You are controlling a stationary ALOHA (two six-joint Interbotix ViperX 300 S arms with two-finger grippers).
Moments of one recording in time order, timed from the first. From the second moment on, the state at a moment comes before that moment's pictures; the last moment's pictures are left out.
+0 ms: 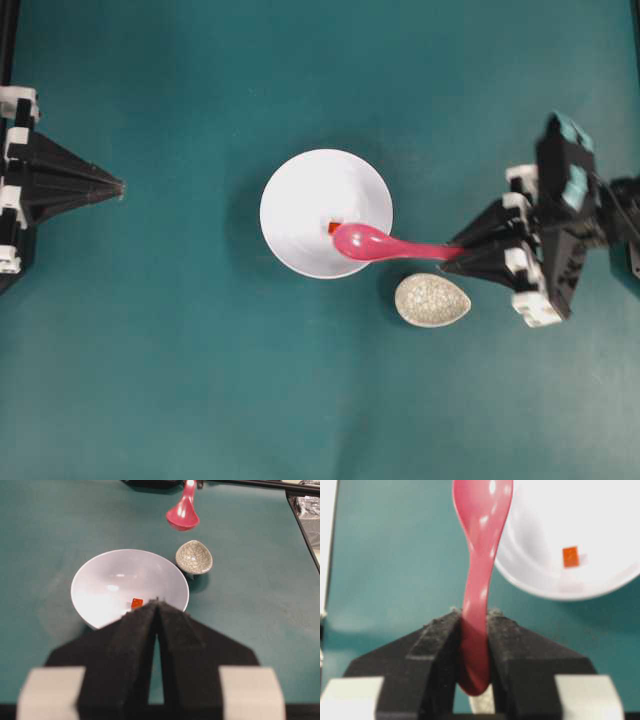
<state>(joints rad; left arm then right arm) 0.00 -1.03 1.13 0.01 0.05 -0.10 0.10 -0.48 0.98 0.92 -0.04 -0.43</state>
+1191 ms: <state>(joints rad) 0.00 -1.08 1.12 0.01 0.17 -0.09 -0.15 -0.15 0.44 0.43 0.93 0.25</state>
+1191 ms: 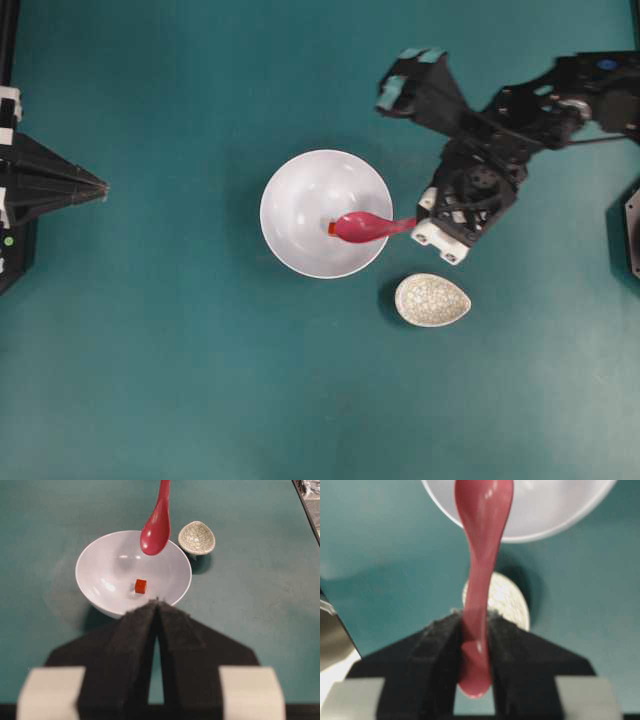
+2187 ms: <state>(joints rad) 0.00 -1.09 1.12 0.01 0.17 -0.09 -0.14 0.08 0.23 0.29 1.16 0.27</state>
